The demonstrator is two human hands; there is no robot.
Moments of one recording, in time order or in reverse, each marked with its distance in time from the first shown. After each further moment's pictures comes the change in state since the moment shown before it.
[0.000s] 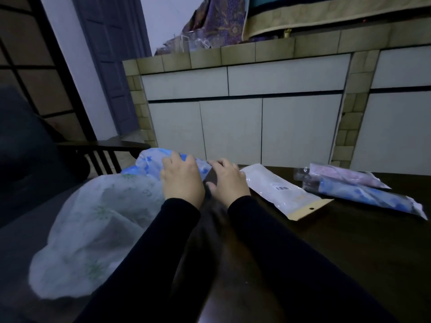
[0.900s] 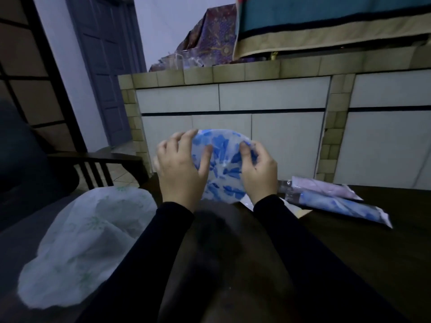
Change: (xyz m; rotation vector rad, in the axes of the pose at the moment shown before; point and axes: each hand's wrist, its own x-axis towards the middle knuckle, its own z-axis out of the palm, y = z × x) left_hand 0.000 0.027 -0.037 -0.476 0.539 0.131; right_hand -0.022 0.022 -0.087 0.713 0.636 -0.049
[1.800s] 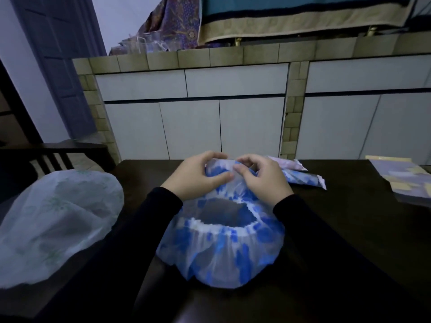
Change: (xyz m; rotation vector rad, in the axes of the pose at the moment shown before) left_hand -0.039 0.056 -0.005 -0.485 -0.887 0.052; right_hand -0.040 -0.008 -0.119 -0.258 -0.301 0.121
